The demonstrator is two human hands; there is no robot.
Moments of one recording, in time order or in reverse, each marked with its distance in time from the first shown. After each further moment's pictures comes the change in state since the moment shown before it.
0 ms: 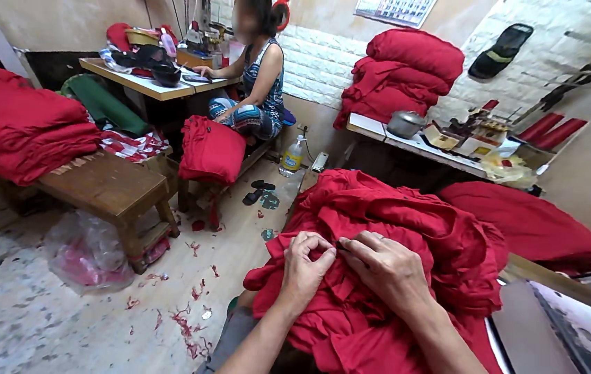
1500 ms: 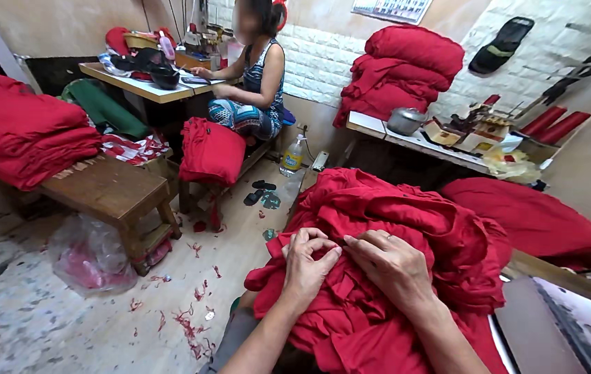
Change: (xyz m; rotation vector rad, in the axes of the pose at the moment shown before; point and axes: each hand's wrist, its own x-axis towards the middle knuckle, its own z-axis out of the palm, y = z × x) left_hand 0.001 0.004 0.002 0.081 -0.015 -0.012; right_hand -0.008 0.011 0.004 0.028 0.058 -0.002
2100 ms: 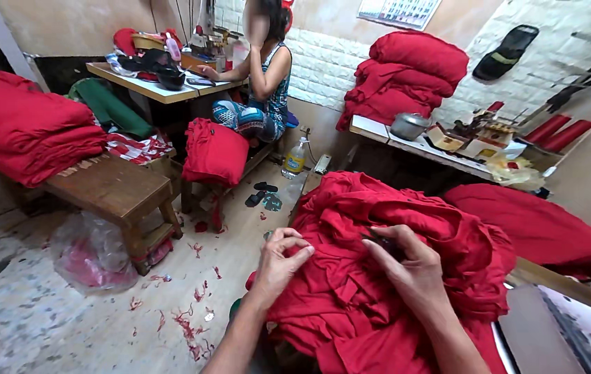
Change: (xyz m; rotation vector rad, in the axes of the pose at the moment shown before) left_hand 0.002 -0.014 -0.050 -0.071 0.012 -0.045; right_hand -0.007 0.008 -0.003 0.432 0.128 0.357
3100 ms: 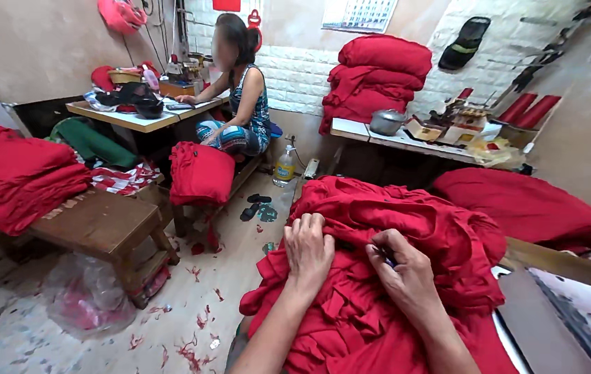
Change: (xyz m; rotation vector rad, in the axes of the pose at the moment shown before) left_hand 0.052 0.030 0.084 0.716 -0.021 0.182; right_hand -0.004 0.005 -0.006 -0.142 0.085 0.055
